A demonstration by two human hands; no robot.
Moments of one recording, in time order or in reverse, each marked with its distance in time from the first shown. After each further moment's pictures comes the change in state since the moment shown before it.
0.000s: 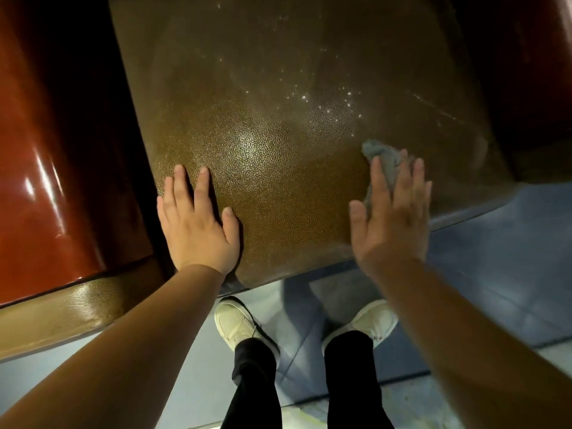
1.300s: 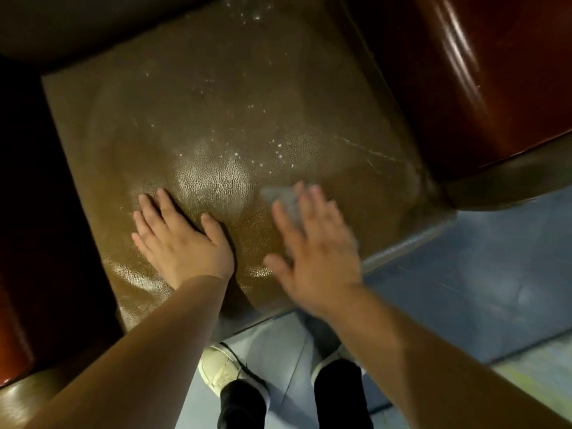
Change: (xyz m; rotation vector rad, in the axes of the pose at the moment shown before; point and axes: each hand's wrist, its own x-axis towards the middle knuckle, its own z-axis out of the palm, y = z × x) left_hand 0.048 0.095 0.029 -0.021 0.107 -0.260; right_hand 0.024 -0.004 -0.007 -0.014 -0.075 -0.331
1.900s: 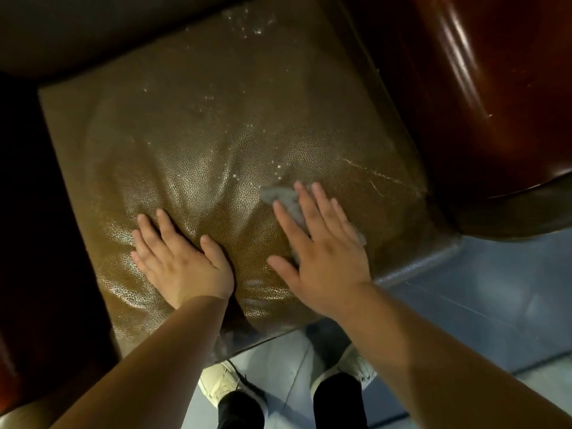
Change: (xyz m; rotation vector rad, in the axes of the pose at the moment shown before) left_hand 0.000 0.001 0.014 0.013 0.019 -0.010; right_hand 0.032 0.029 -0.012 -0.014 -0.060 -0.074
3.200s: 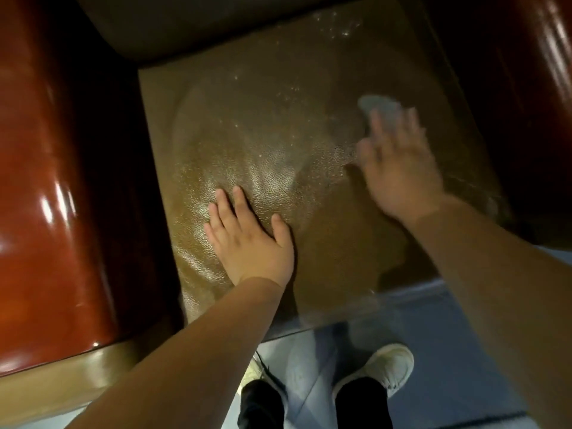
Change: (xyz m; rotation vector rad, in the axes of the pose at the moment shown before) left_hand 0.007 -0.005 -0.028 -0.069 -0.154 0.008; right_hand 0.101 0.019 -0.042 0.040 0.030 0.195
